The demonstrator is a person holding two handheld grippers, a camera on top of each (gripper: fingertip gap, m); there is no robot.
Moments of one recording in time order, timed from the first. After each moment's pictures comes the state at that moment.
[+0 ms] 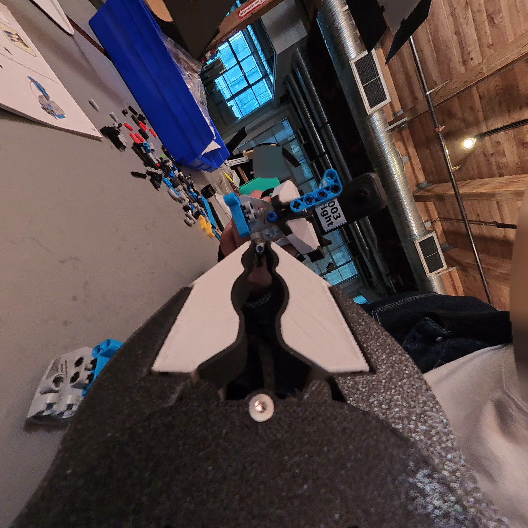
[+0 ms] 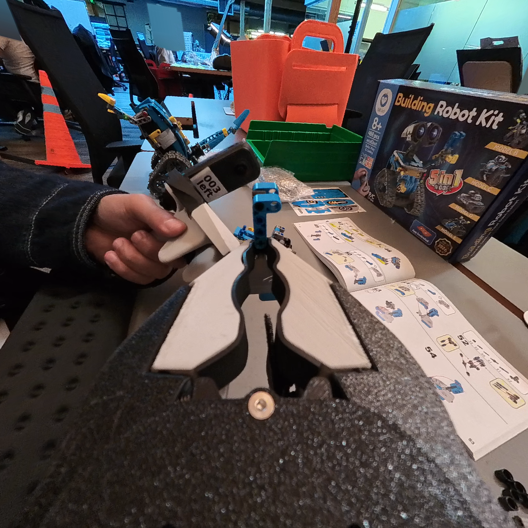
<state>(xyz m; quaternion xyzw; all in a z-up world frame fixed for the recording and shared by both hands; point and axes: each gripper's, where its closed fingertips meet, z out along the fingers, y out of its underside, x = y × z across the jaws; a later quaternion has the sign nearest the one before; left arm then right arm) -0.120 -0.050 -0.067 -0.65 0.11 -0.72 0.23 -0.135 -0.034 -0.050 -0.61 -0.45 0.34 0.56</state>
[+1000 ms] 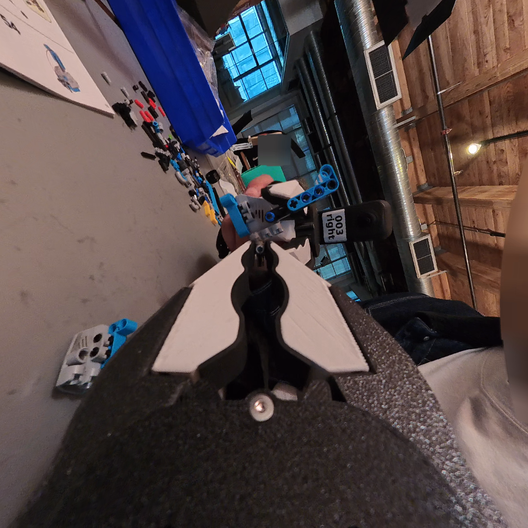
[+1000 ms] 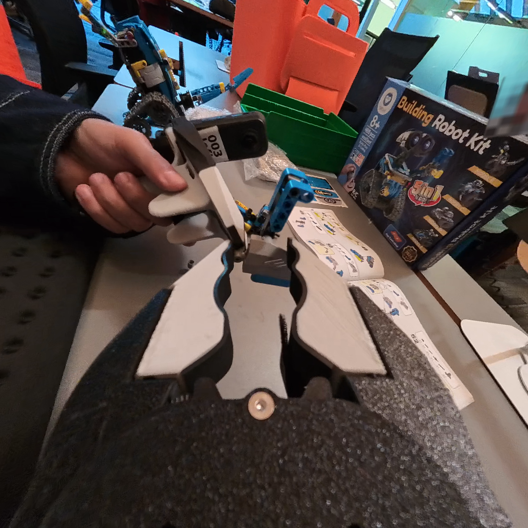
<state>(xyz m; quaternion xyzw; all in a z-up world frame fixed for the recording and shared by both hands) -0.126 -0.048 -0.076 -0.66 0.10 -0.72 0.19 -0.133 -0.035 -0.070 -0.59 -0.52 0.24 0.57</state>
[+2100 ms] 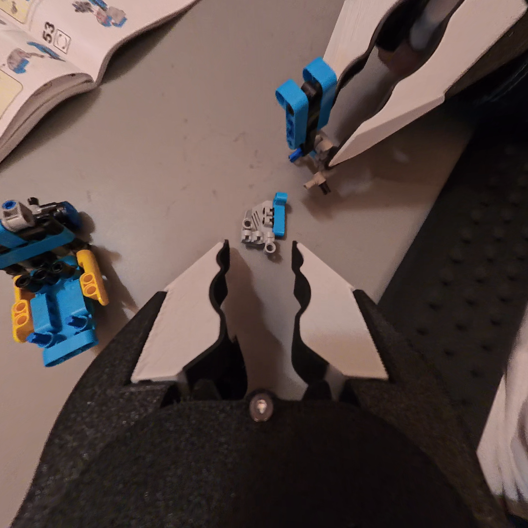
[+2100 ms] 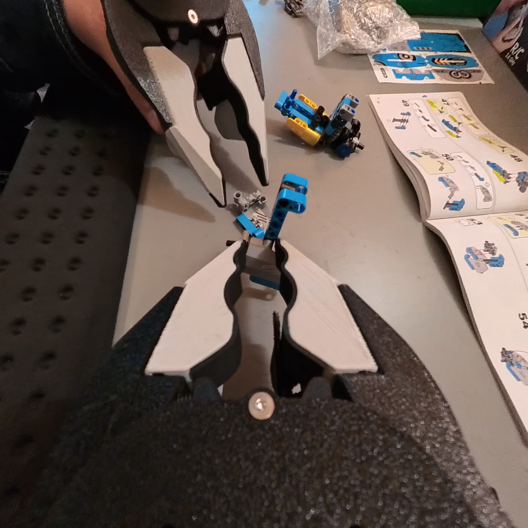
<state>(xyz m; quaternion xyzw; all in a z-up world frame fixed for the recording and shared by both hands) -0.195 -0.058 -0.176 -0.81 0.44 -0.27 0.29 -0.144 -0.054 -0.148 -0.68 -0.57 0.27 0.37</state>
